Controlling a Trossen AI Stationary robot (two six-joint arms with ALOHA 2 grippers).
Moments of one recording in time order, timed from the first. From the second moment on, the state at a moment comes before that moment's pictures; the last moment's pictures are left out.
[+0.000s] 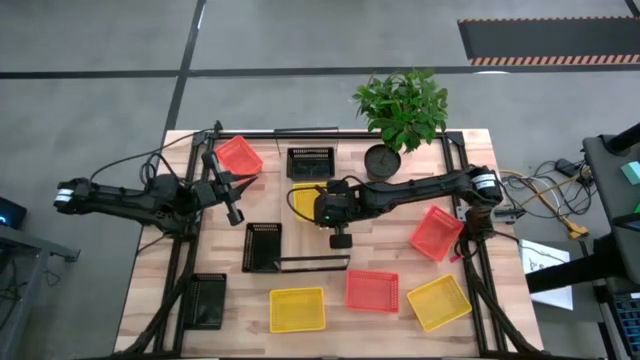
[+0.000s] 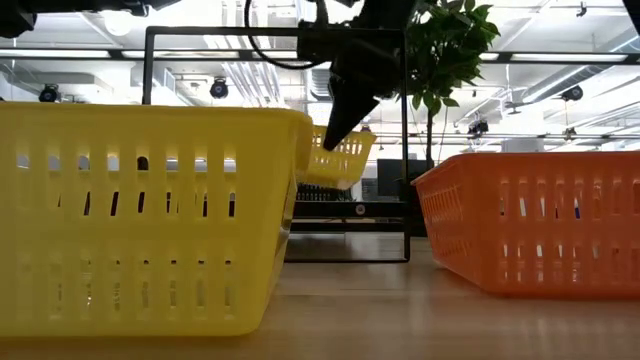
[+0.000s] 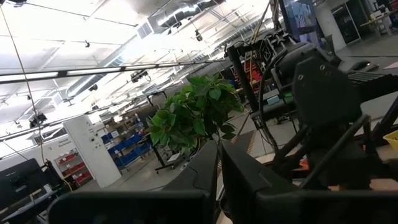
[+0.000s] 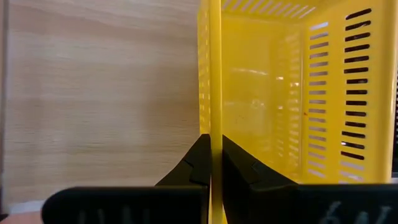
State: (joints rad) left arm -0.08 0.55 0.40 0.46 -0.37 0.58; right arm 0.05 1.92 1.58 -0.77 0.18 -0.11
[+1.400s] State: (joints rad) left arm -0.08 0.54 0.40 0.47 -0.37 0.58; right arm 0.00 1.93 1.75 -1.01 0.18 -0.07
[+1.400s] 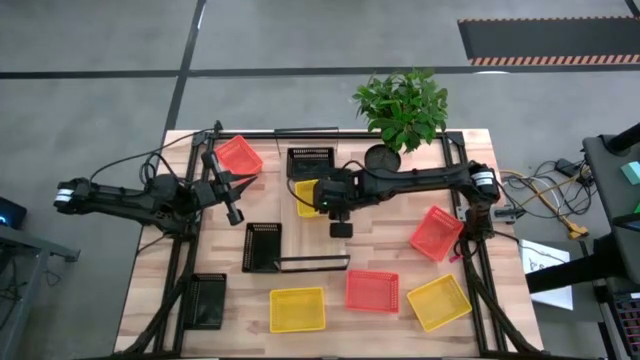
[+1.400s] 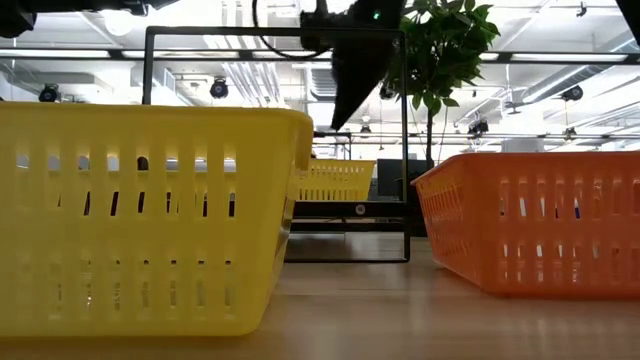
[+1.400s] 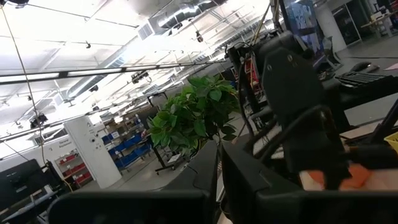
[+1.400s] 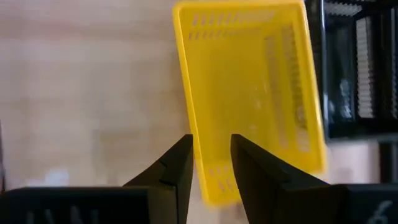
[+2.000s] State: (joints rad) left arm -0.08 0.55 0.40 0.47 -0.37 0.58; right arm -0.10 1.93 1.62 -1.10 0.25 -0.08
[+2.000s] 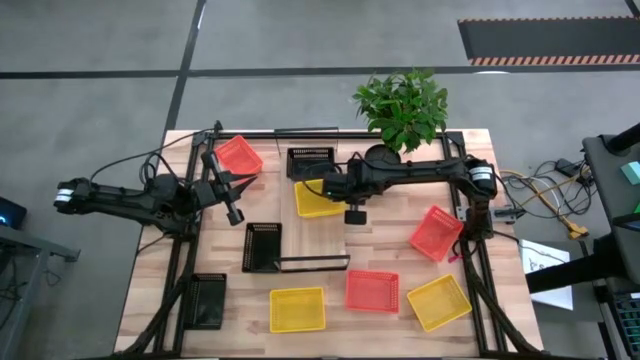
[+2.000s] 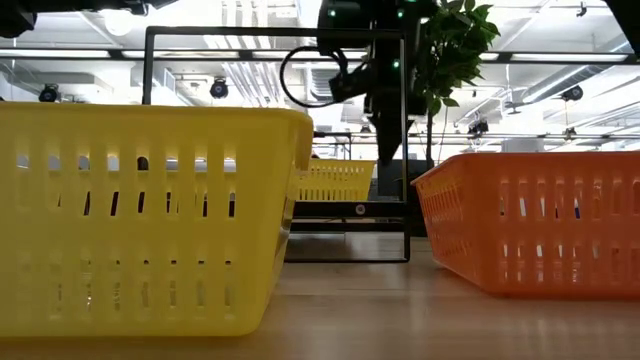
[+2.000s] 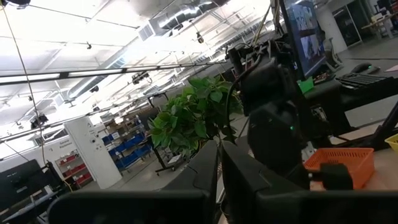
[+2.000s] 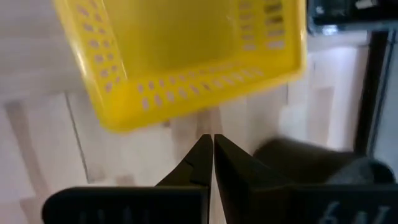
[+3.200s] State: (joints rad) left arm -0.08 0.59 0.40 0.53 -0.37 0.53; right arm 0.19 1.72 1.56 -1.06 0.24 0.18
